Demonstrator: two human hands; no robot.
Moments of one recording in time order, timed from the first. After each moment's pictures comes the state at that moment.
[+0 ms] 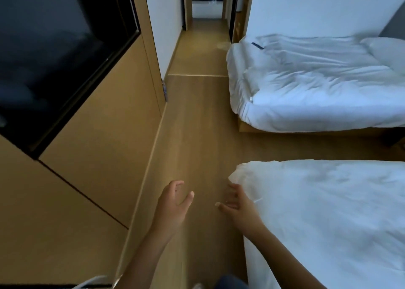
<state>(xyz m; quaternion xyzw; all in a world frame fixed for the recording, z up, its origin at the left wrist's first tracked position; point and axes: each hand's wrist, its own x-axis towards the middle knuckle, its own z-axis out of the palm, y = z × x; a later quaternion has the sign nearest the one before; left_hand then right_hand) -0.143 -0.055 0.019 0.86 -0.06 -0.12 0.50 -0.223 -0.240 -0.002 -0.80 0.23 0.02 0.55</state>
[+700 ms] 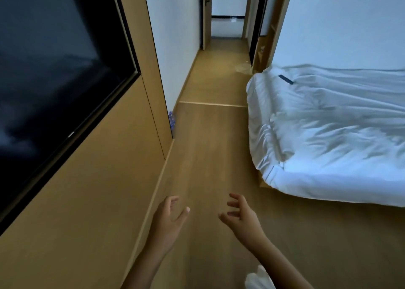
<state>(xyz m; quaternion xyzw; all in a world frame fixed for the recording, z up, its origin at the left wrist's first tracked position) 0.341 -0.231 0.016 0.87 -0.01 -0.09 0.49 0.282 -0.439 0.007 -0.80 0.20 0.04 0.56</state>
